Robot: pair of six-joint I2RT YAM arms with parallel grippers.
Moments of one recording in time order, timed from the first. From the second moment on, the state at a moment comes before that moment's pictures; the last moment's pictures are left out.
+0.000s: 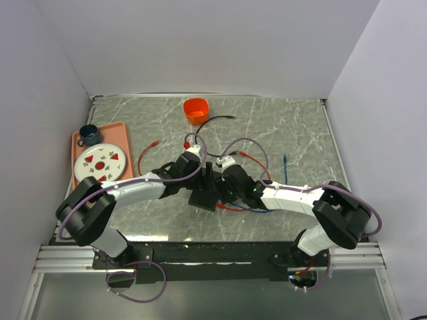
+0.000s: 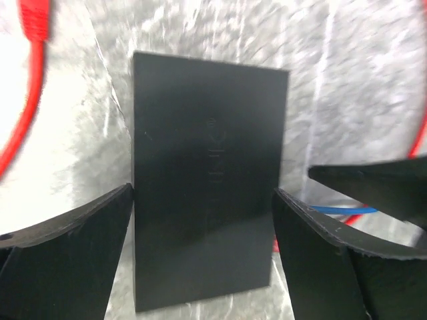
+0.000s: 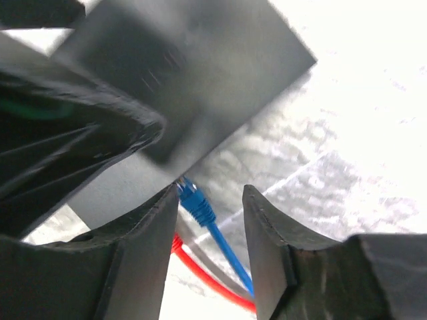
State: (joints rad) left arm -0.78 1.54 0.80 -0.04 -0.07 -0.61; right arm 0.87 1.47 0.68 -0.03 0.13 0.33
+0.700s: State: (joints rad) left arm -0.60 1.72 0.98 -0.10 -0.16 -0.45; right arm 0.87 1.21 0.65 0.01 0.21 0.36
